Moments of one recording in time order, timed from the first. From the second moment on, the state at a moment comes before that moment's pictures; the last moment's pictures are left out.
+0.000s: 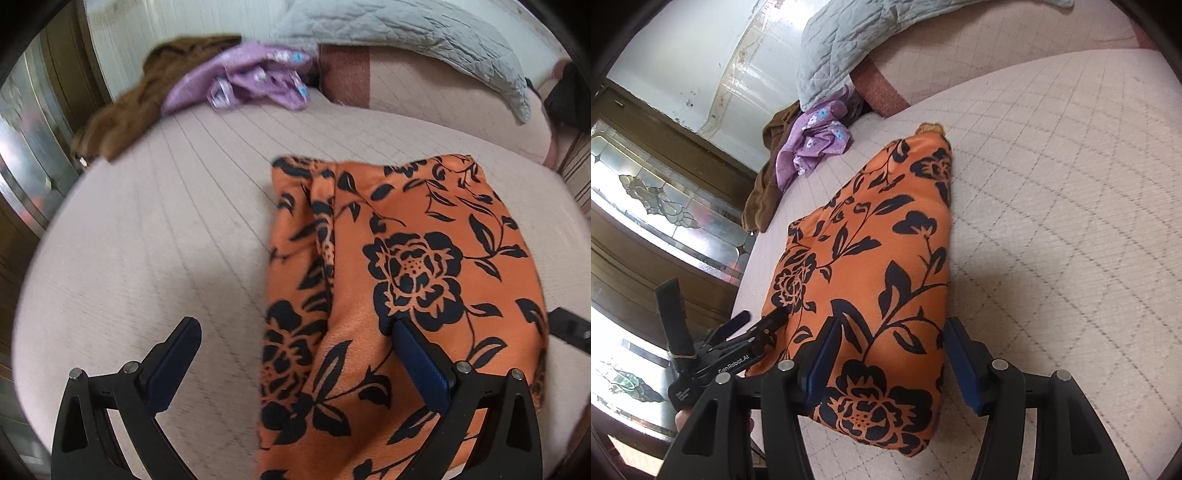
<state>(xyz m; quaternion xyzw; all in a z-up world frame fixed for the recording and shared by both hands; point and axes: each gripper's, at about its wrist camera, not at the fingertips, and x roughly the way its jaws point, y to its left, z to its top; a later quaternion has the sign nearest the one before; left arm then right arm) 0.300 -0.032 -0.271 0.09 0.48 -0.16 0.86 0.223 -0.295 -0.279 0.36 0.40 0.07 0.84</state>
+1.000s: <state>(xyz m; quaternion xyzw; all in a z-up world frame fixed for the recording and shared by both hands) 0.334 -0.027 -0.289 -0.09 0.55 -0.27 0.79 0.268 -0.289 -0.309 0.39 0.39 0.11 0.82</state>
